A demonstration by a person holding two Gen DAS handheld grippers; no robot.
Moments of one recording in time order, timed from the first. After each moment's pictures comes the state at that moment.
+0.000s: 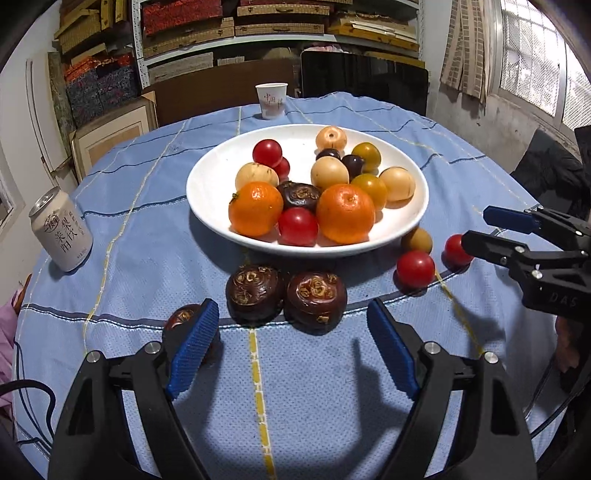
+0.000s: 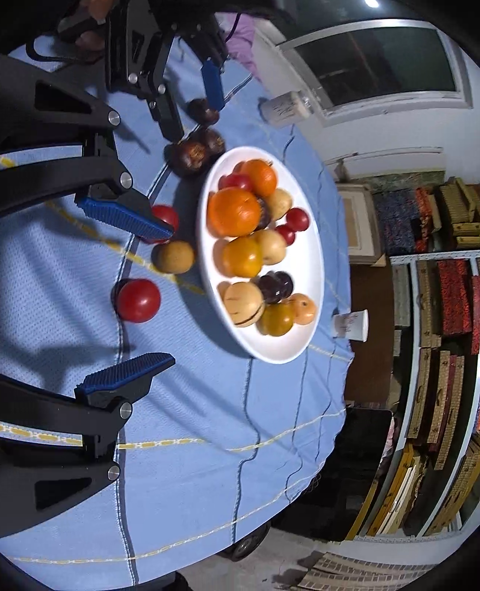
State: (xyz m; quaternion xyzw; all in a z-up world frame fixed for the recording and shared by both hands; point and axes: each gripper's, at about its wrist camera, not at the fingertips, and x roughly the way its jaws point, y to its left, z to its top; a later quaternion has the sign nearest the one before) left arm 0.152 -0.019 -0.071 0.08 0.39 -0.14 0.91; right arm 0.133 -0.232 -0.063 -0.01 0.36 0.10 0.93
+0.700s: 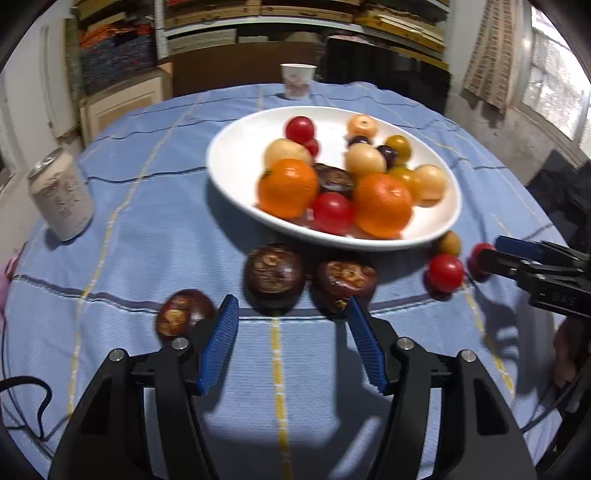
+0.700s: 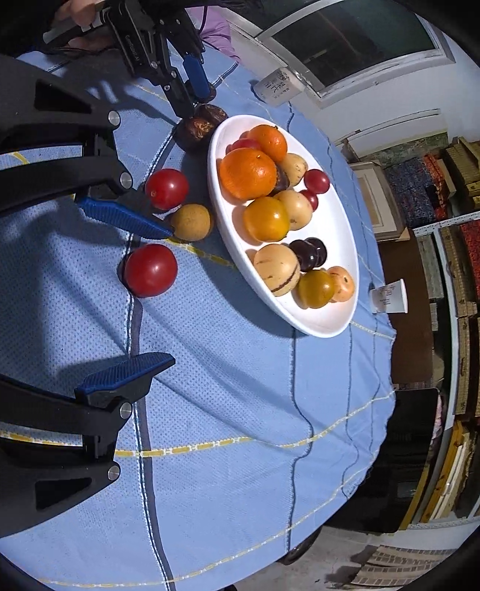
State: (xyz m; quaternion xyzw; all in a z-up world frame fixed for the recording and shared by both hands) left arm 0.170 -0.004 -0.080 0.05 0.43 -0.13 0.89; right arm 0.160 -0.248 -0.090 0.04 0.44 0.09 0.89
